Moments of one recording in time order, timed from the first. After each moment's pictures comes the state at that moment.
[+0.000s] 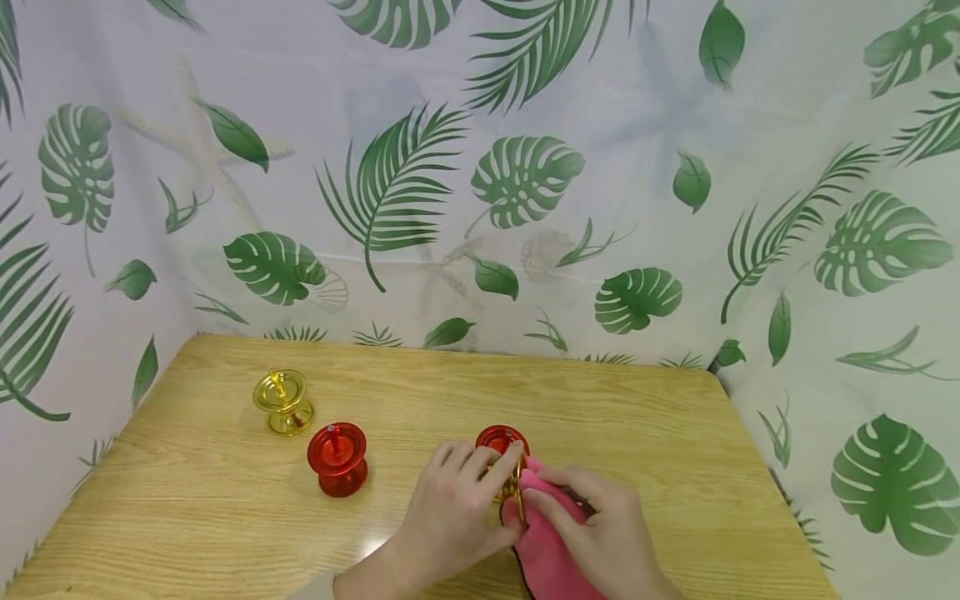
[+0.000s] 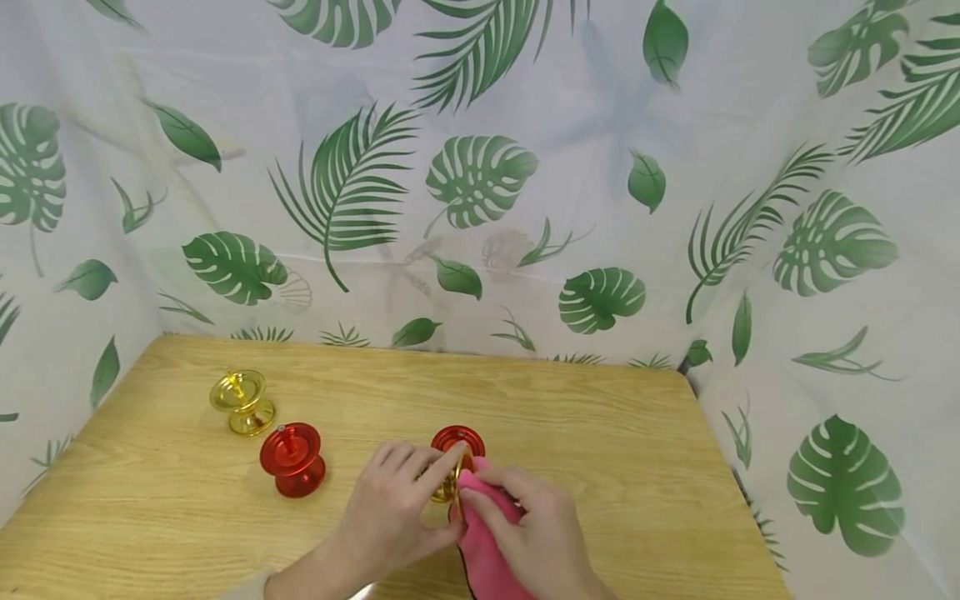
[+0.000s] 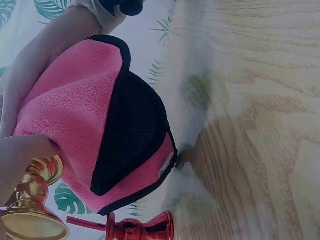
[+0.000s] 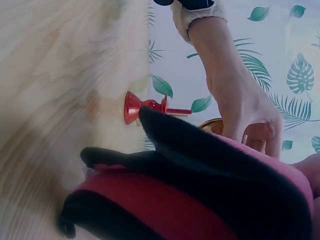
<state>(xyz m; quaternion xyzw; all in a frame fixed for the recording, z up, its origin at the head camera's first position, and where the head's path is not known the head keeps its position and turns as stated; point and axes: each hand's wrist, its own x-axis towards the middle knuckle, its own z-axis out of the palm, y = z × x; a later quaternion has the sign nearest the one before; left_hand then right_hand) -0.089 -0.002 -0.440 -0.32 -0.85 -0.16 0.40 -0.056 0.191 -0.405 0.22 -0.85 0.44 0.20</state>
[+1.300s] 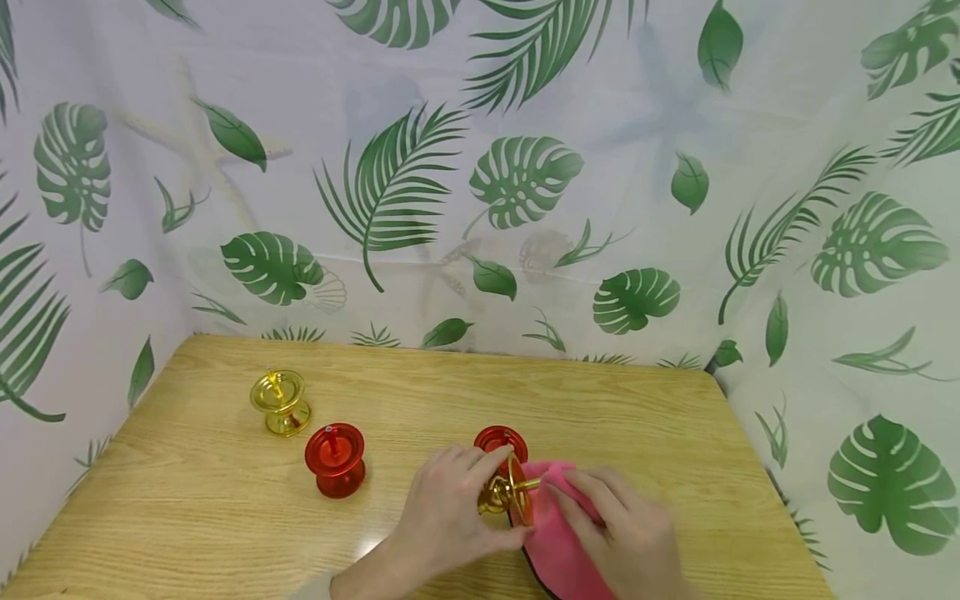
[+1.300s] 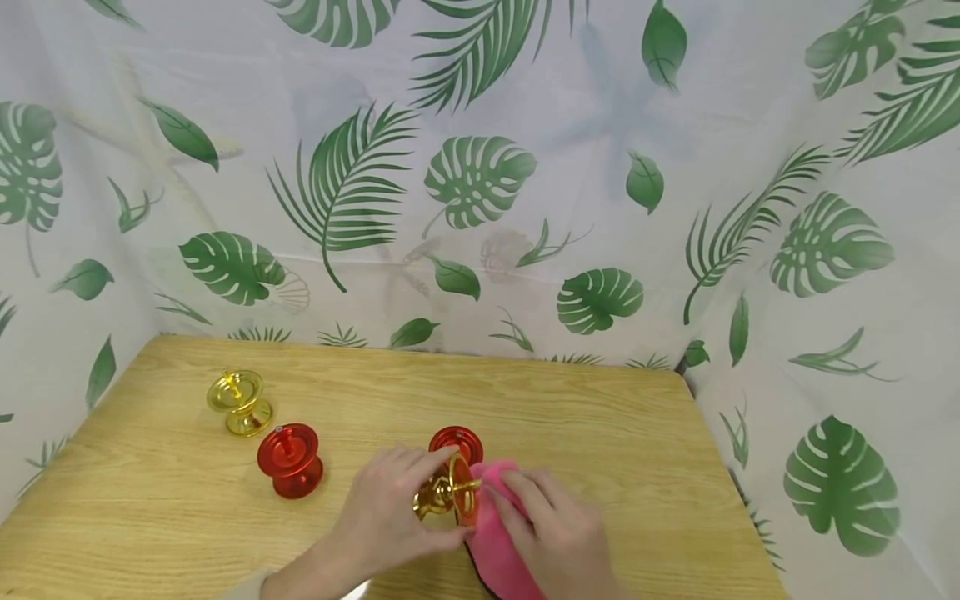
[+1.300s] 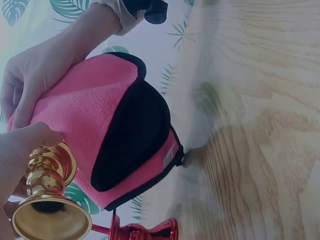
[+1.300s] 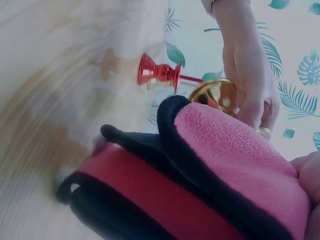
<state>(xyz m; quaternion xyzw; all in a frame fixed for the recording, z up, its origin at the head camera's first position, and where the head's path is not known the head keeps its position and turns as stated) -0.084 -0.005 -0.435 -0.28 -0.89 -0.25 0.25 -0.066 0.213 -0.411 0.32 -0.81 0.22 0.44</state>
